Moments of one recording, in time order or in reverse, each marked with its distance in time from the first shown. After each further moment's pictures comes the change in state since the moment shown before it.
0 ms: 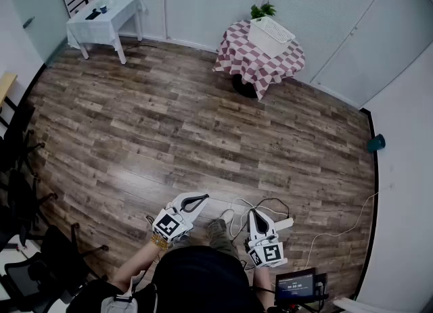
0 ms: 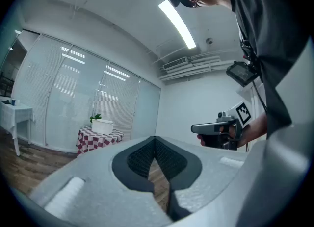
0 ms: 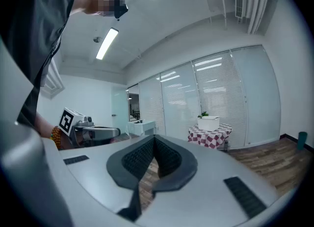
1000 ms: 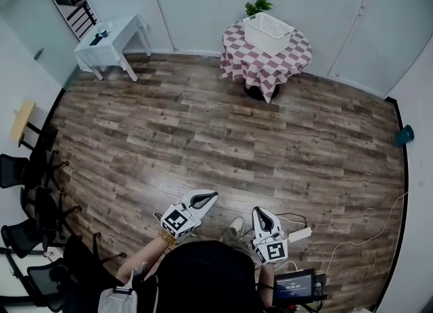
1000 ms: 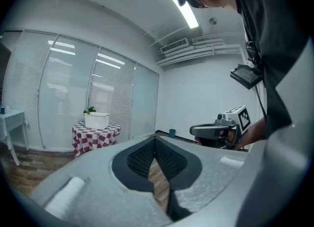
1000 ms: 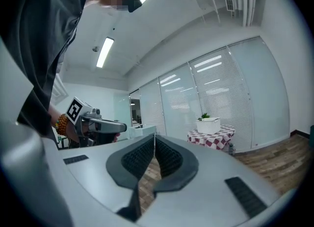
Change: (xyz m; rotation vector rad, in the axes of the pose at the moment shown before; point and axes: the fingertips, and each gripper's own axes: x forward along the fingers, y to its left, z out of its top) left arm 0.202 -0.004 -0.002 0.033 0.127 0.002; right arm 0.028 -0.188 -0.011 0.012 -0.054 0.097
